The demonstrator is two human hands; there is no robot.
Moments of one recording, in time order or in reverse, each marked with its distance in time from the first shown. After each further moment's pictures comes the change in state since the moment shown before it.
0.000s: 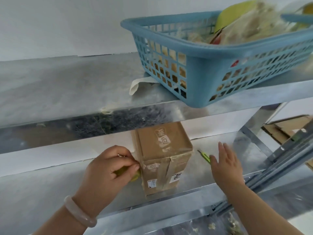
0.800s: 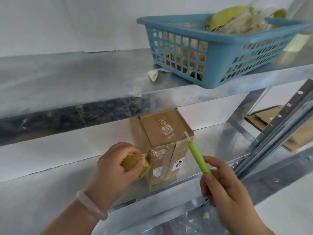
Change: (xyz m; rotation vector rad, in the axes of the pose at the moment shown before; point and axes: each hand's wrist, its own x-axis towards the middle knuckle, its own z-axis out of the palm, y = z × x) left_hand -0.016 -0.010 -0.007 -0.117 -0.010 0.006; right_hand -0.183 -0.090 -0.068 0.914 -0.038 -0.255
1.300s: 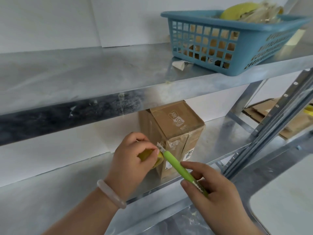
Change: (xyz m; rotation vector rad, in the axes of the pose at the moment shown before) left_hand -0.003 -0.013 -0.010 -0.045 0.052 0.119; right_hand -0.031 -0.020 0.073 -0.322 0.073 -0.105
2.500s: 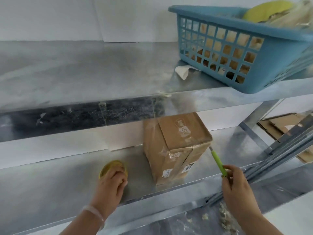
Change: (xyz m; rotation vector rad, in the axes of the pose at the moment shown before) left_hand -0.091 -0.130 0.057 0.334 -0.125 -0.163; right_hand 0.071 0.157 -0.043 -0.270 0.047 0.354
